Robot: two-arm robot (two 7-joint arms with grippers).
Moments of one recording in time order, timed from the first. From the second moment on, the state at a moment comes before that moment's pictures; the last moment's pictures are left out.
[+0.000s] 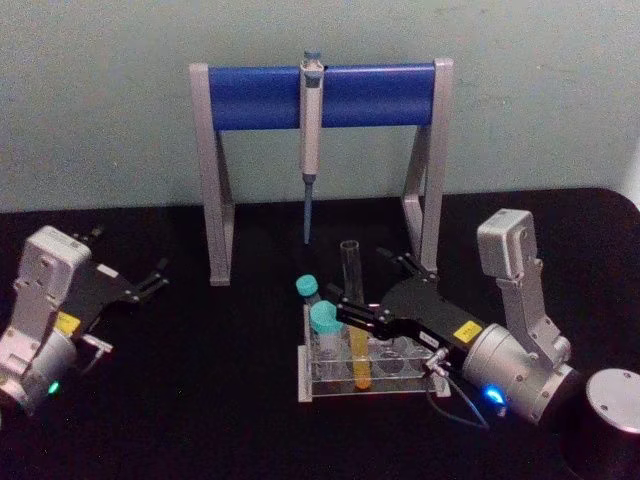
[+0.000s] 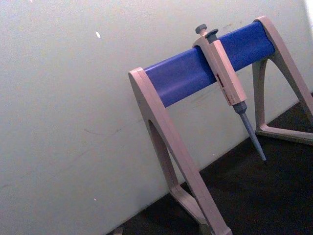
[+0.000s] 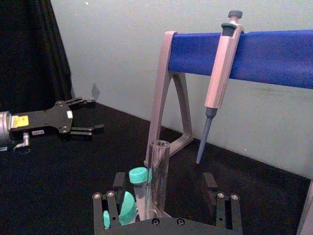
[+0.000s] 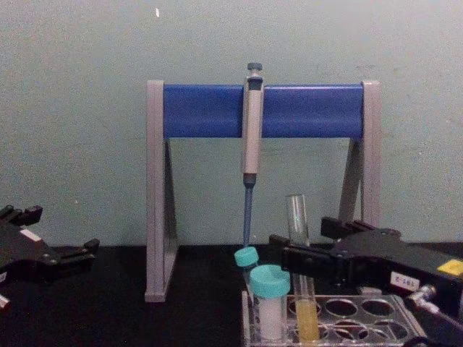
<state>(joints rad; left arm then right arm) -0.20 0.60 0.45 -1.41 -0.25 -0.12 0.03 0.17 0.38 -0.44 -1.53 0.42 0.01 0.37</state>
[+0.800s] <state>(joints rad) -0.20 0.60 0.45 -1.41 -0.25 -0.12 0.03 0.20 0.35 -0.43 -1.48 0.39 0.04 0.41</state>
